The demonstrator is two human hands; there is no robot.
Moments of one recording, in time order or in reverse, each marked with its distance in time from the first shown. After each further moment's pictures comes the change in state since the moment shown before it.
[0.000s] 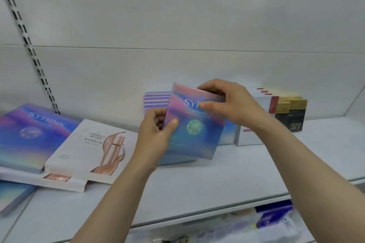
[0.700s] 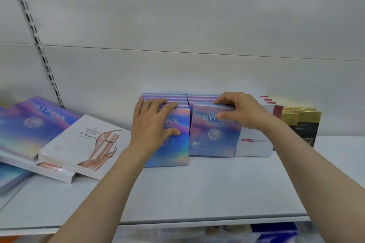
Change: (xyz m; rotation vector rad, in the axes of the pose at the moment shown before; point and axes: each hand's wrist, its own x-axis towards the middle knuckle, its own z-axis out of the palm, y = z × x) left_hand 0.038 -0.018 0.019 1.346 0.011 0.474; right_hand 0.026 0.099 -0.030 -0.125 -0.137 0.021
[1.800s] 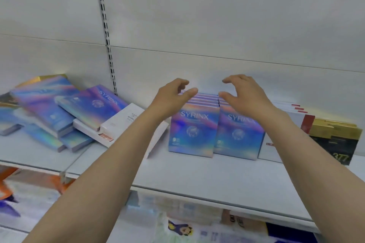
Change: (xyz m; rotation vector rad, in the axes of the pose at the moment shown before) left_hand 0.014 -0.009 -0.091 -0.576 -0.113 -0.366; right_hand 0.012 -0.090 0.009 -0.286 0.134 -0.171
